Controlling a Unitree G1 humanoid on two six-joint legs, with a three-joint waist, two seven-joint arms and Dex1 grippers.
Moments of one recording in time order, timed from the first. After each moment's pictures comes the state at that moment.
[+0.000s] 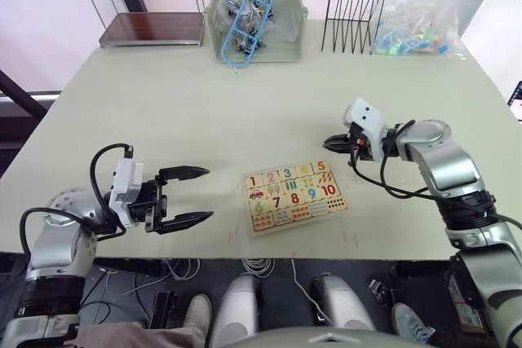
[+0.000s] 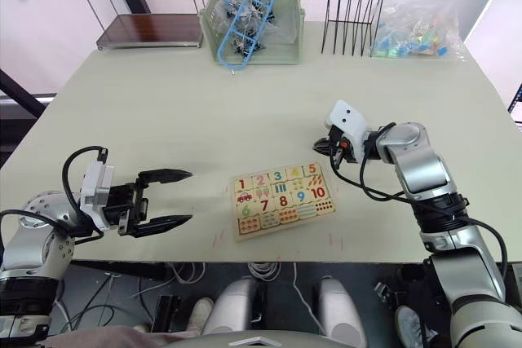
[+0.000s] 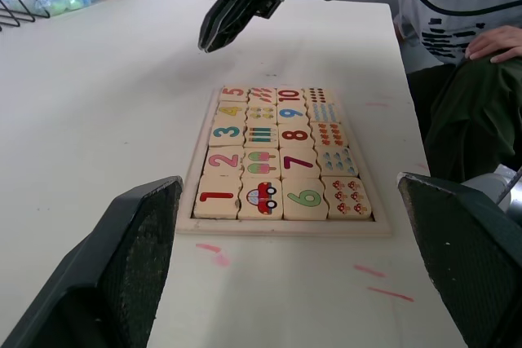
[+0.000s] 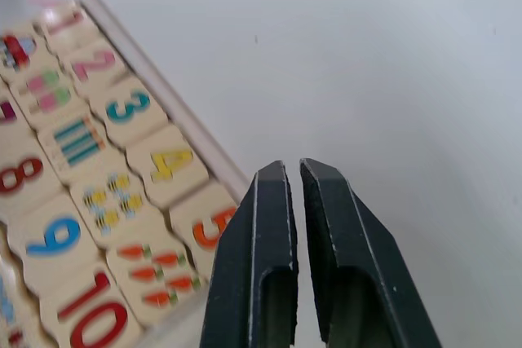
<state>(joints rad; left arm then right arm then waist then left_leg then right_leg) -0.09 0.78 0.20 0.10 -0.61 -0.02 -1.51 -0.64 -0.49 0.16 0.05 0.09 0.59 1.04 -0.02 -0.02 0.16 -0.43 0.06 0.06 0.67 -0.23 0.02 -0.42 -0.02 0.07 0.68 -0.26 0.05</state>
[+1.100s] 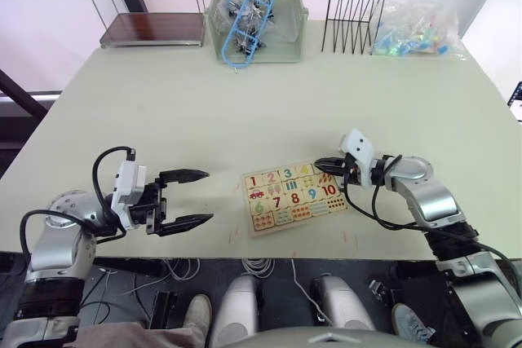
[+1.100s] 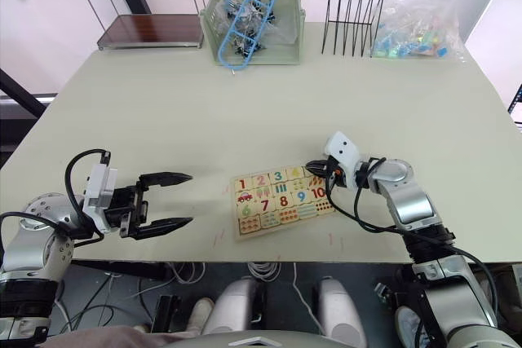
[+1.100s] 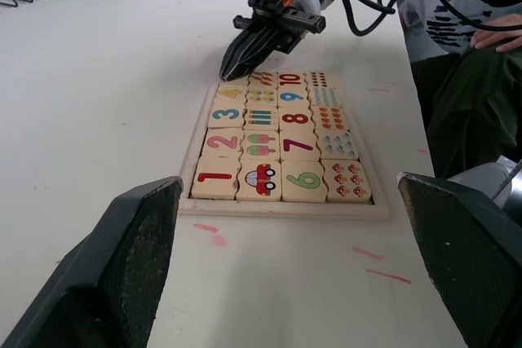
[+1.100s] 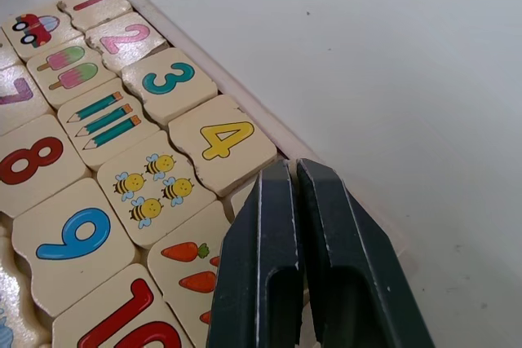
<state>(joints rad) -0.07 0.78 0.20 0.10 -0.58 -0.01 -1.50 -0.47 -0.44 0.20 0.14 0.12 0.32 0.96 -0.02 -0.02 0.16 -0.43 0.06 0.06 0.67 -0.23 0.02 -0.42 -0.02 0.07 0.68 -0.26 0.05</state>
